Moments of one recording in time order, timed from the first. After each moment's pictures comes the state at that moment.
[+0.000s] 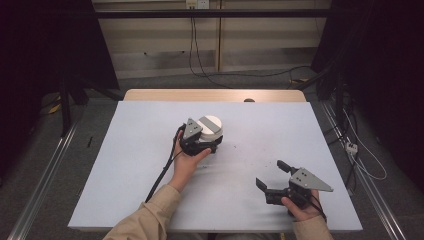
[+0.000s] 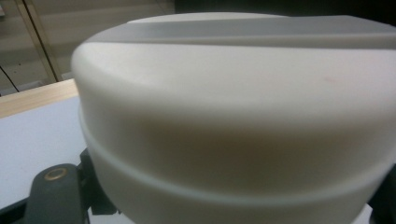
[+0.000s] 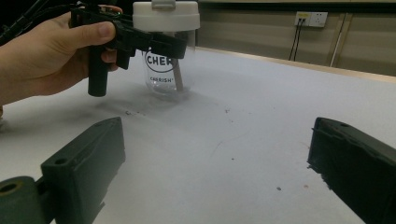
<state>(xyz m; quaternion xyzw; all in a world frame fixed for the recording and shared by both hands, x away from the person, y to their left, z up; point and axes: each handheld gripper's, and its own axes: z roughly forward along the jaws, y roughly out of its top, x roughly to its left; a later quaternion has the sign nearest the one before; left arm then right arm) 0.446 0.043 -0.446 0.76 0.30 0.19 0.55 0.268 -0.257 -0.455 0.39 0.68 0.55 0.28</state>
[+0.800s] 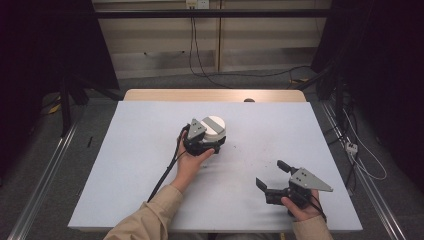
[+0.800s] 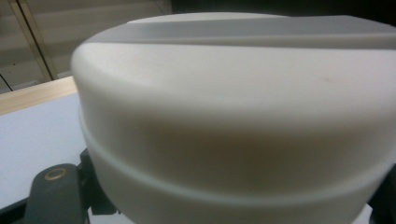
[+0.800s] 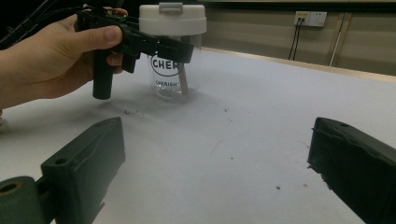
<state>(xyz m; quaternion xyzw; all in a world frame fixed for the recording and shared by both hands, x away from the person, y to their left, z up) 0.448 0.032 -0.451 0.76 0.29 0.19 0.55 0.269 -0.258 -0.456 0.39 0.68 0.55 0.29</state>
